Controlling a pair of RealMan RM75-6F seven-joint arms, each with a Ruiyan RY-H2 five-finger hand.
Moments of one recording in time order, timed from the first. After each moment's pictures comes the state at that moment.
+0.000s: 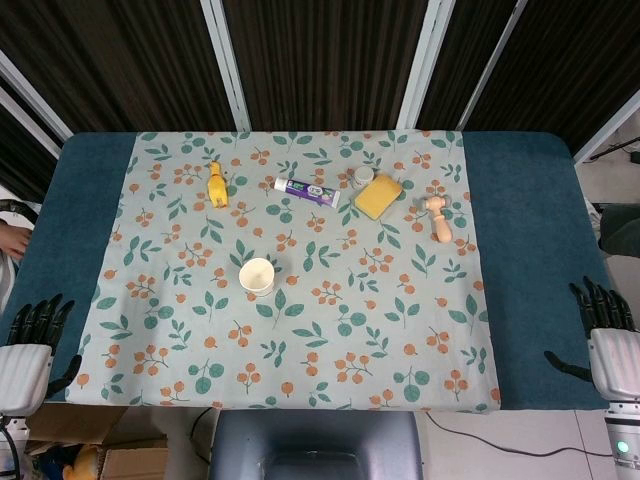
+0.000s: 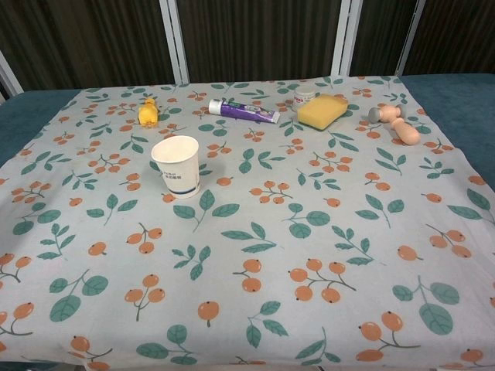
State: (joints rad) left arm -0.08 -1.18 -0.03 -1.54 1.54 1.52 0.13; right arm 0.04 -1.19 0.08 -1.46 -1.47 1.51 0.02
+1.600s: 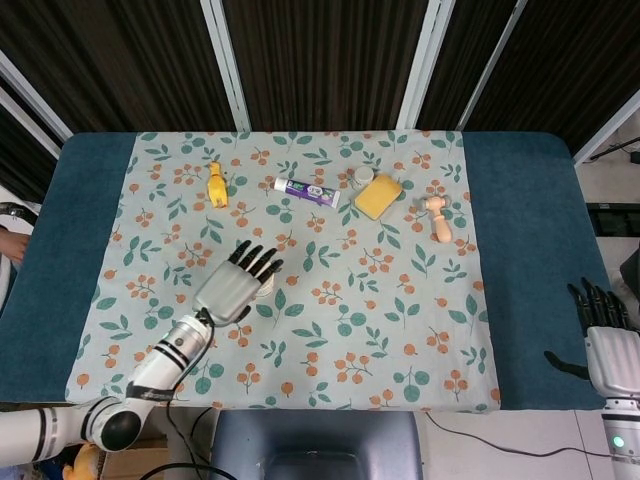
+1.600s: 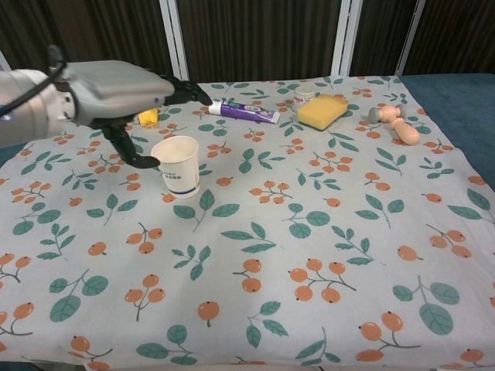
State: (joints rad) left arm -0.87 -1.35 -0.23 -1.83 0.89 0.89 0.95; right arm 0.05 -1.21 0.09 -1.45 -1.43 1.47 -0.01
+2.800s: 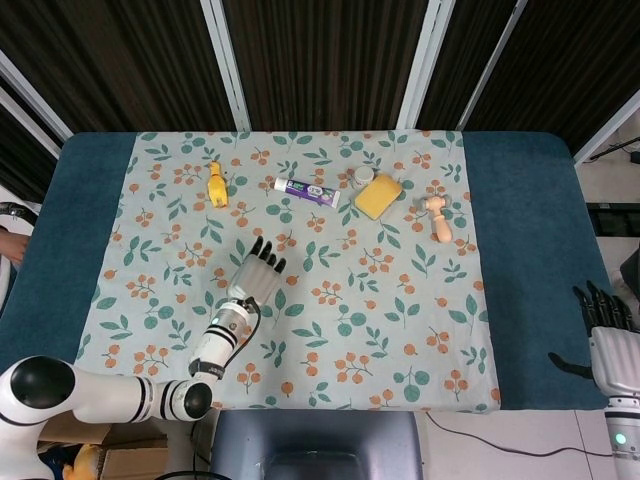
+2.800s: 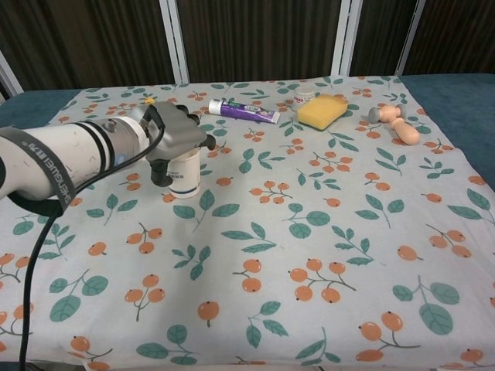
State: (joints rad) left arm -1.18 -1.62 -0.06 -1.51 0.48 1.04 1.22; right arm 0.05 -1.21 0.09 -1.42 -1.38 1.41 0.00
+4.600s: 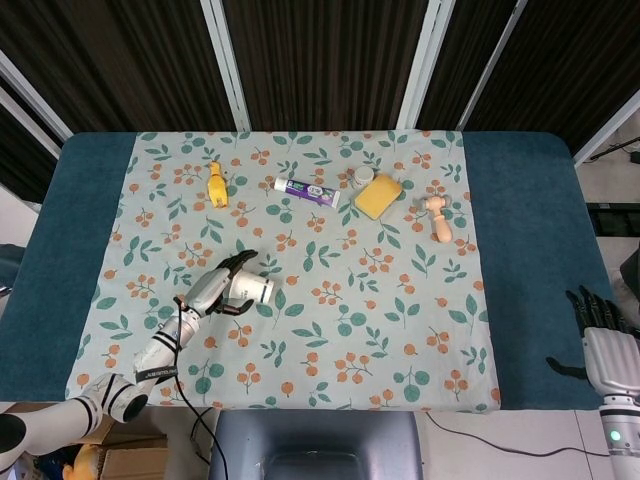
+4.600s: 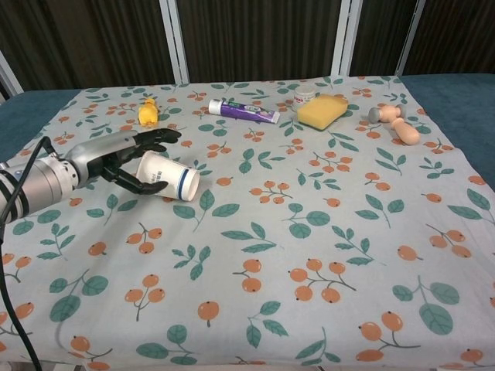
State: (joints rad) left arm -0.76 -1.66 -0.12 -1.06 1.41 0.85 -0.63; right arm 0.07 -1.20 0.08 -1.46 -1.33 1.35 -0.05
